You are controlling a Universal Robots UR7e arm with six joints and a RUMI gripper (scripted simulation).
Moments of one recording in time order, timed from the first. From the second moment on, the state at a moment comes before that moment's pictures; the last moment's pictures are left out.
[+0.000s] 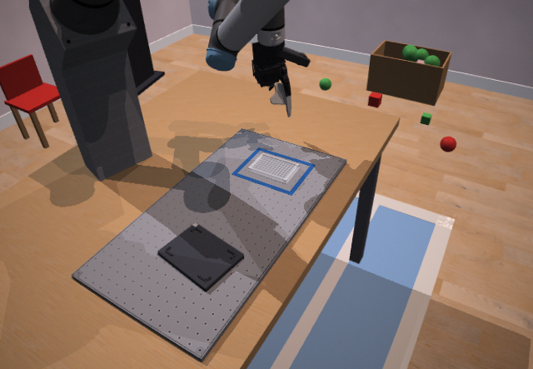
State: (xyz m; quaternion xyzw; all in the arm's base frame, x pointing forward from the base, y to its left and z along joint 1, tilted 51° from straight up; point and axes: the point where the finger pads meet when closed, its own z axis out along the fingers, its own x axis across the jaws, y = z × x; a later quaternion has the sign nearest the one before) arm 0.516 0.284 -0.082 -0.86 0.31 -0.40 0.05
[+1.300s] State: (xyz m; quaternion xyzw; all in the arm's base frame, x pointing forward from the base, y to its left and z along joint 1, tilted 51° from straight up) arm 0.559 0.152 -0.028 -0.67 0.60 -0.39 0.17
